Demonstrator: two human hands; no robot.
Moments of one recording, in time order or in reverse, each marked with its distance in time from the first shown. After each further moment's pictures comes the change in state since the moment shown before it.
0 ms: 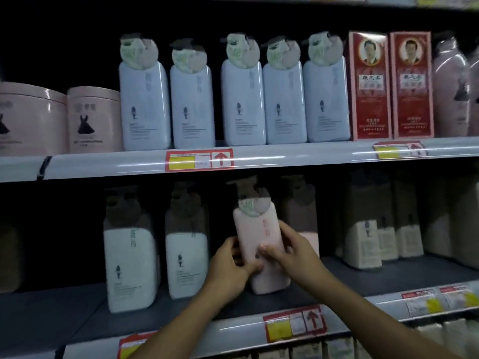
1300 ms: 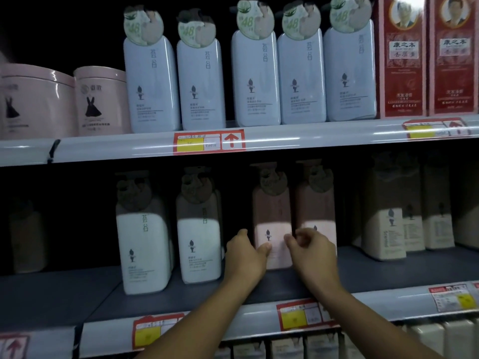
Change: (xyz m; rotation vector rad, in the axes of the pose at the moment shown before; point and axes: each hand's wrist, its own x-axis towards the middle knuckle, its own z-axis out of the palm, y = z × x) left_hand 0.018 -0.008 0.023 0.371 0.217 -0.081; right_hand -0.006 0.009 0.026 -0.221 0.367 0.313
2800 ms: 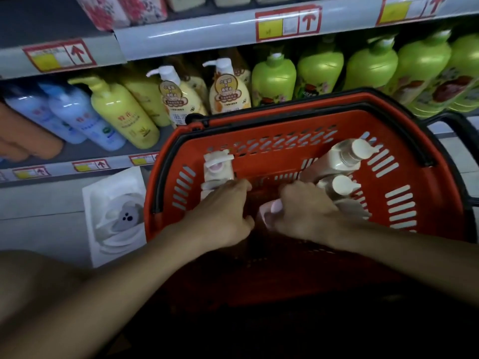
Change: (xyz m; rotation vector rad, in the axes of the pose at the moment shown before) left_hand -0.450 -0.276 -0.031 0.404 -1.031 -0.217; right_hand -0.474 0.168 -0.029 -0.727 -1.238 0.032
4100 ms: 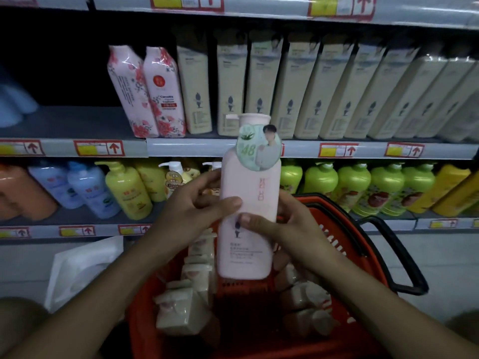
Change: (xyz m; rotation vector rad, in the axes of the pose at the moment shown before) left_hand -0.023 0.038 -0.106 -0.934 0.405 0.334; right_hand -0.024 -0.005 -0.101 1.218 0.283 -0.172
